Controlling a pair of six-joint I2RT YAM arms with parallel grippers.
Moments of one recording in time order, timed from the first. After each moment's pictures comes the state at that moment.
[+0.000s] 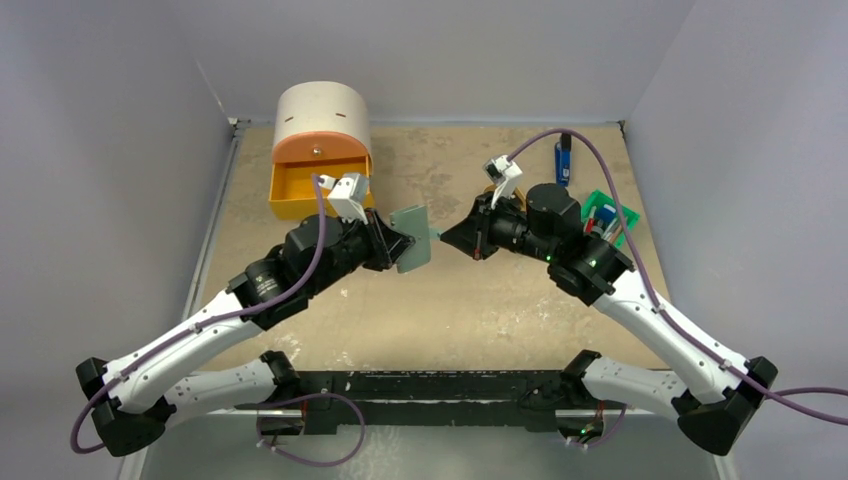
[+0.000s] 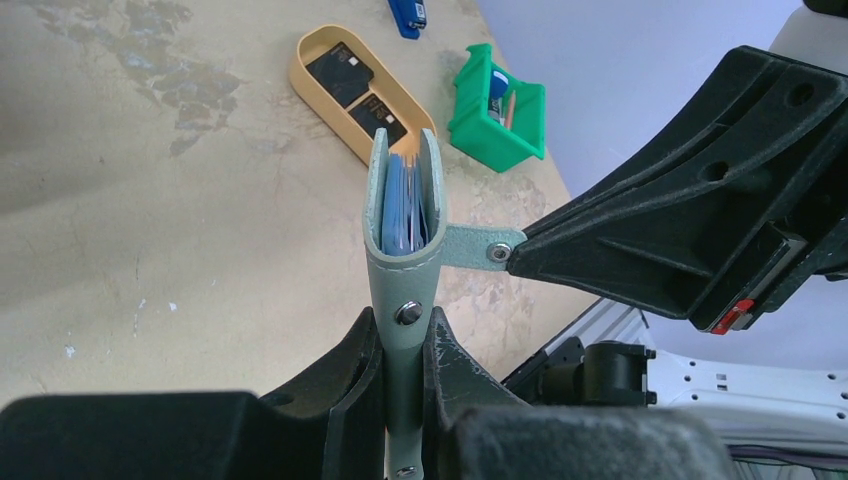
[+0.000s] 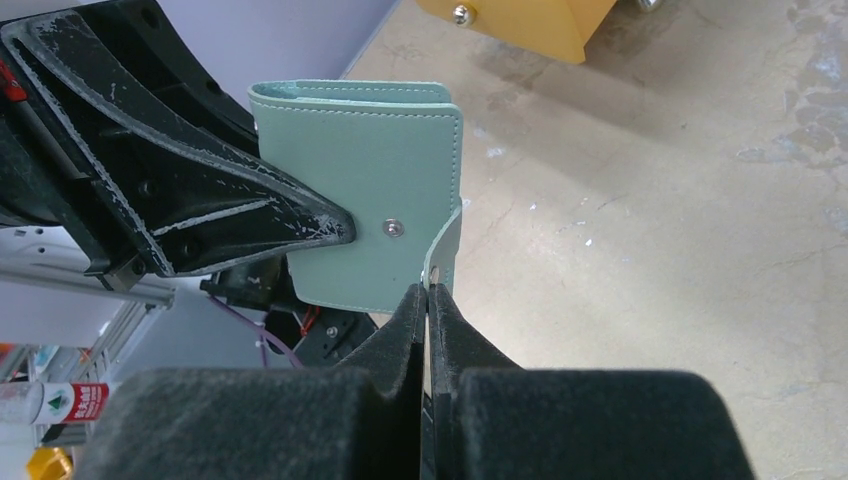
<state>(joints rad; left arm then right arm) -0.91 0.92 0.99 -0.34 -0.18 -0.69 0.73 1.03 1.08 -0.36 -0.26 0.49</state>
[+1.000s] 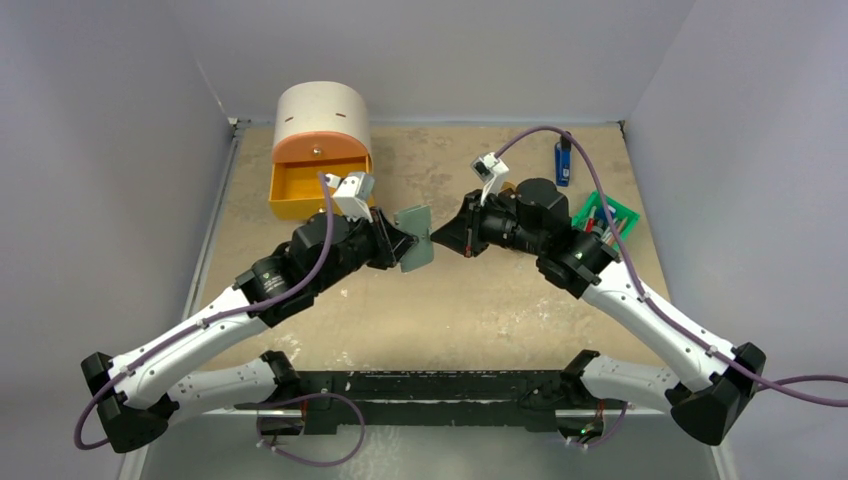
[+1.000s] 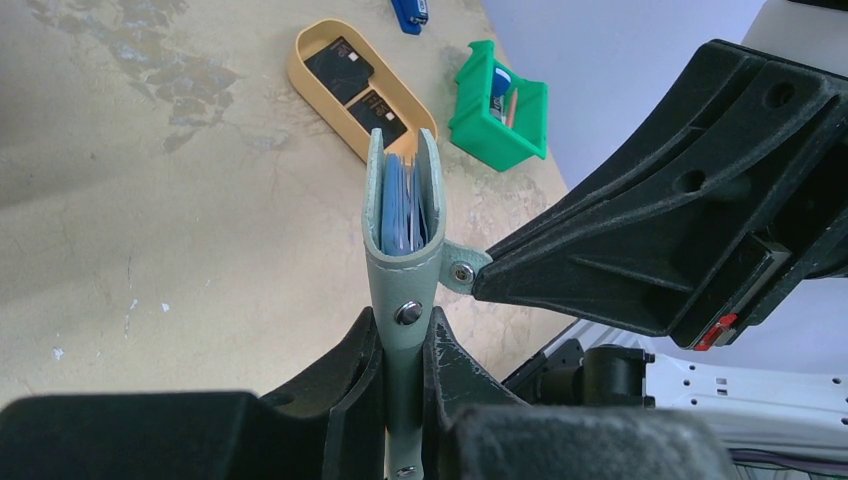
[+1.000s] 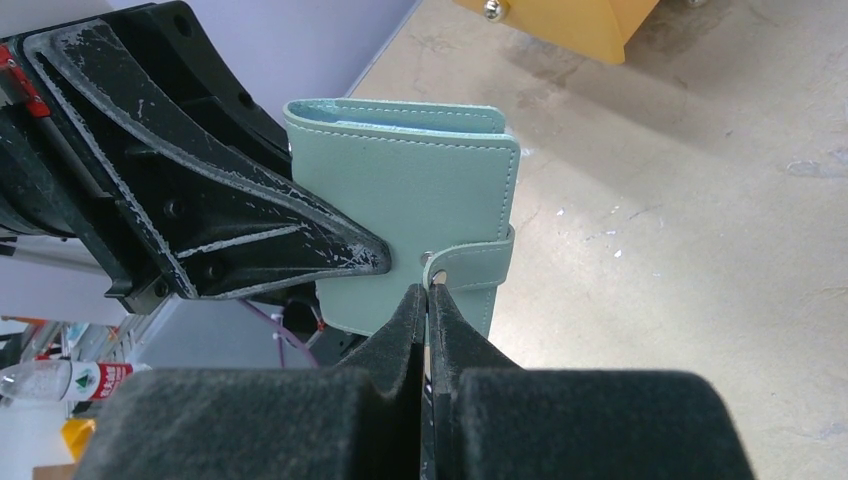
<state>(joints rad) -0.91 0.95 1.00 -0.32 -0.17 -0.70 0.73 1.09 1.08 -0.29 -0.33 0.51</state>
